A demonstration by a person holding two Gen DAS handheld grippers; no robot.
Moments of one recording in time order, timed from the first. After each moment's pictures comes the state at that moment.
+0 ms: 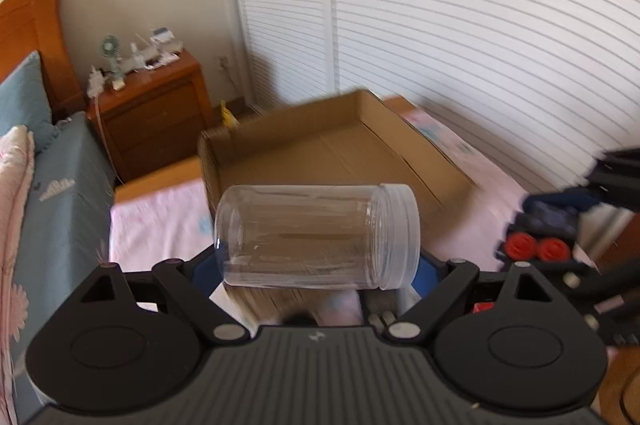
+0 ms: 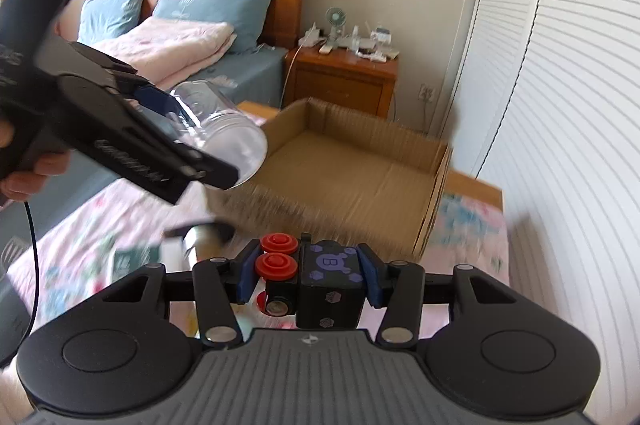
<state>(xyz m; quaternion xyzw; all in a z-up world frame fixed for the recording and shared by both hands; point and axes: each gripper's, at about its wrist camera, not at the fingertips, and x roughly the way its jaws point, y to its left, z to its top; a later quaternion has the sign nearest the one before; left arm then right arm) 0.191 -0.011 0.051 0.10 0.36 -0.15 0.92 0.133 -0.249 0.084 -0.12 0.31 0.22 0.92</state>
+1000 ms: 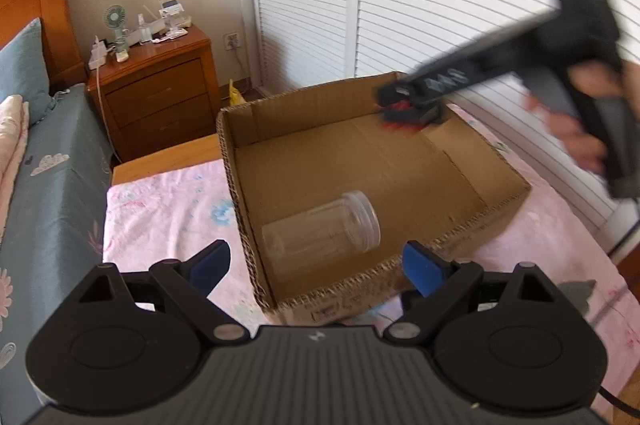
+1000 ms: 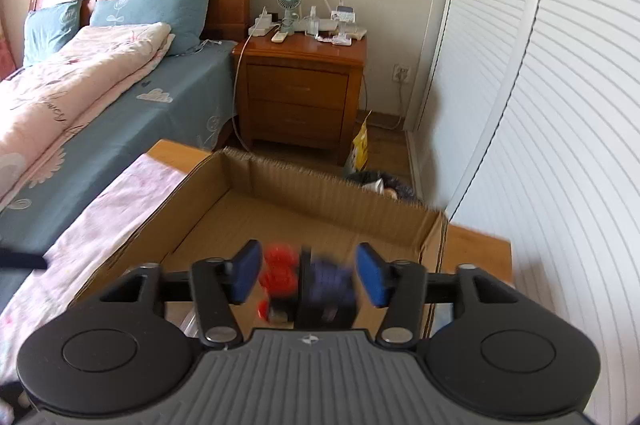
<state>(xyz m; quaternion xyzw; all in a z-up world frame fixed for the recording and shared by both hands) 0.217 0.023 0.021 0.07 0.38 -0.15 0.91 0.332 -0.210 0.079 -0.10 0.35 0.17 0.91</state>
